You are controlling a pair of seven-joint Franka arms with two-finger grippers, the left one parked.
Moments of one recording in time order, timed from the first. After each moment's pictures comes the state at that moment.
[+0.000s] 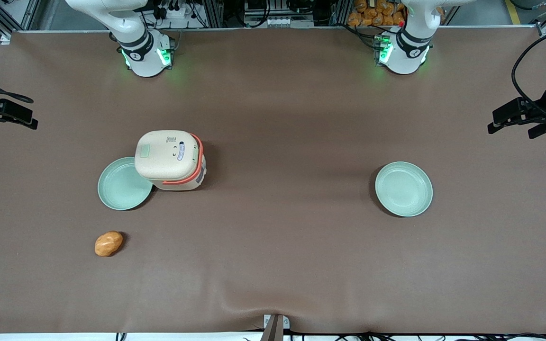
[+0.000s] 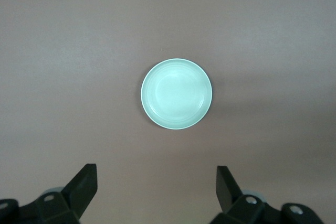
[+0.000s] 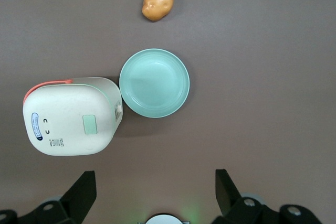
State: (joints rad) arm 0.07 0.08 -0.14 -1.43 0.00 1.39 -0.03
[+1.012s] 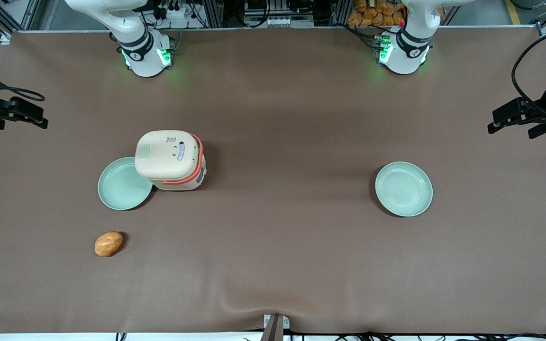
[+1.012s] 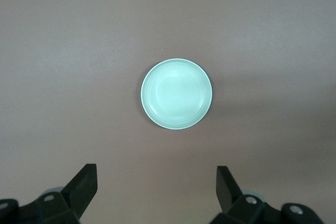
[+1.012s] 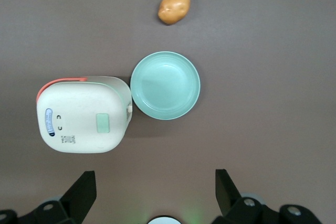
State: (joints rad) arm 0.12 0.08 -0.13 -1.42 0.01 1.39 -0.03
